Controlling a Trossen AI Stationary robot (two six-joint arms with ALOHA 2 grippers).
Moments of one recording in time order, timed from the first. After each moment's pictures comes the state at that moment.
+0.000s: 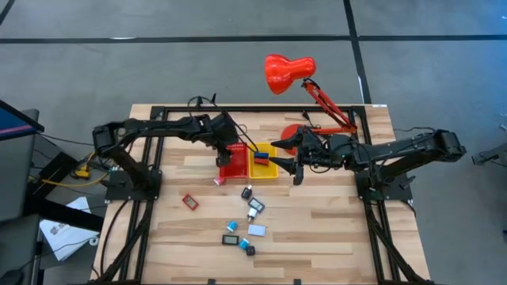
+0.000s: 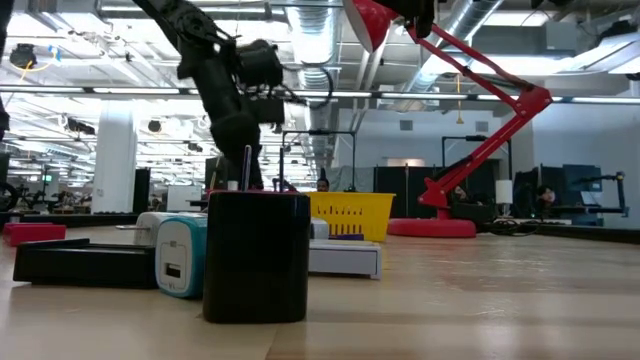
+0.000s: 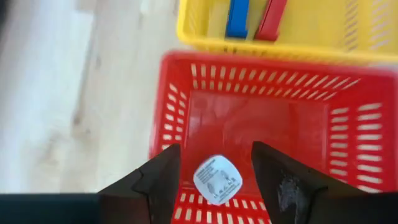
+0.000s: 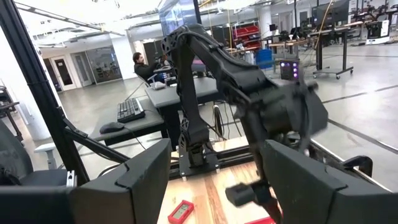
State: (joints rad) left arm 0.40 1.59 1.01 -0.47 0.05 0.25; right arm 0.08 1.20 0.78 0.47 0.19 0.18
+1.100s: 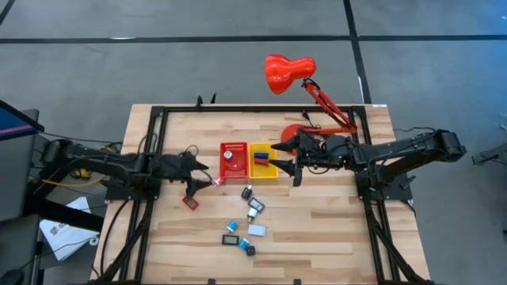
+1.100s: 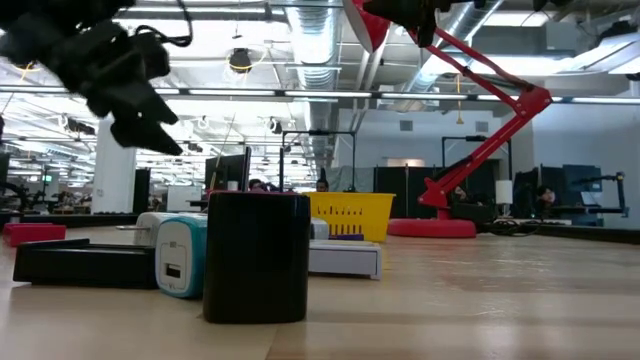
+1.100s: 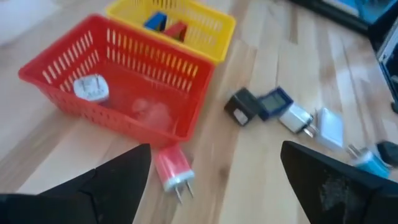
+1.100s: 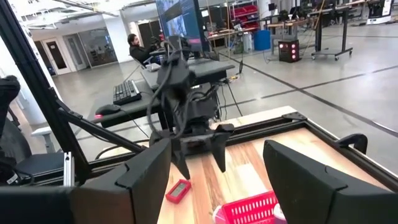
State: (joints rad) left arm -0.07 0.73 0.29 -0.10 -0.20 -0.44; right arm 0.08 1.20 0.78 0.39 0.19 0.20
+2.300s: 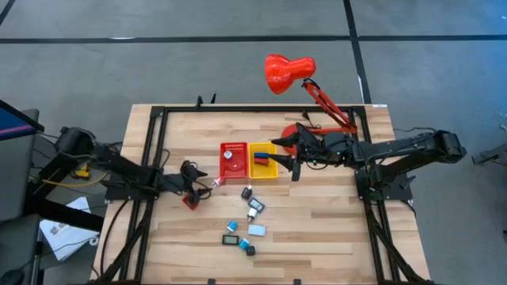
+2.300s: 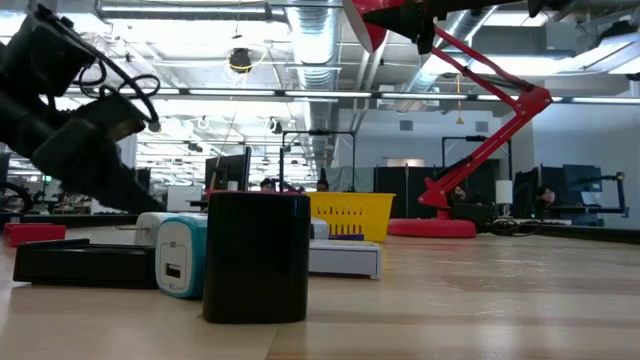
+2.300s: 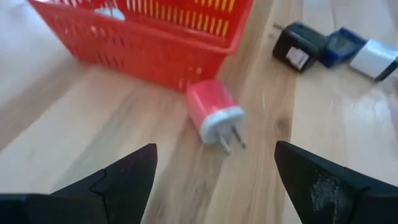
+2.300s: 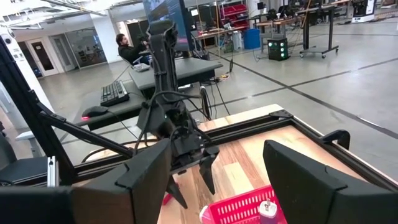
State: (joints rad) left arm -0.27 1.12 0.01 0.51 -0.48 -0.45; right arm 0.03 1.20 0.78 0.37 0.18 0.21
